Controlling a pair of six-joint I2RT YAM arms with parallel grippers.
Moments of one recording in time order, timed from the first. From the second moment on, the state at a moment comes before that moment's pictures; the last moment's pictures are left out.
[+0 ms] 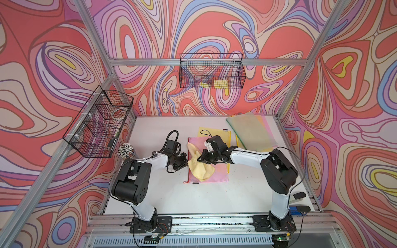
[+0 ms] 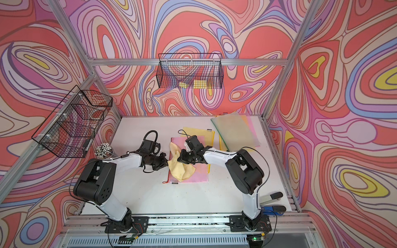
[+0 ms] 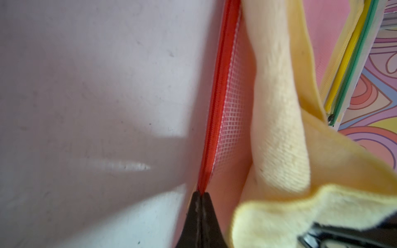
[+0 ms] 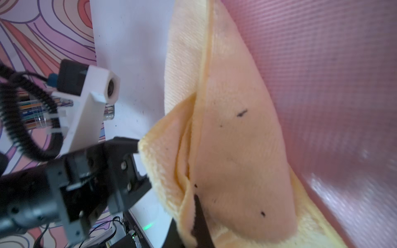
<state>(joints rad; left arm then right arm) -0.26 1.67 0.83 -0.24 0.48 -0.74 0.68 1.99 1.26 -0.11 -0.45 0.85</state>
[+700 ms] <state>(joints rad) -0.26 1.67 0.83 -0.25 0.48 -0.74 0.38 1.91 1.09 -0.14 -0.52 0.77</state>
